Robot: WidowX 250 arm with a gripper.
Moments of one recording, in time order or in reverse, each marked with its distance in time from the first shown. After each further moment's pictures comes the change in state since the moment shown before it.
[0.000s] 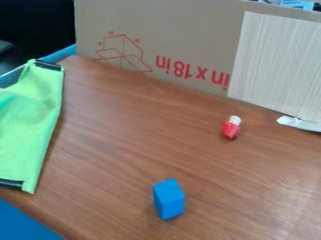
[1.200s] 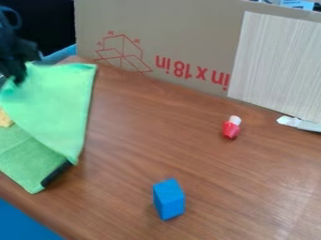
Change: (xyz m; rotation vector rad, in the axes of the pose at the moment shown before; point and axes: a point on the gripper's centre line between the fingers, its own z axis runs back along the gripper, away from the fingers) arm -0.022 -0.063 -0.012 -0.352 -0.075 -0.259
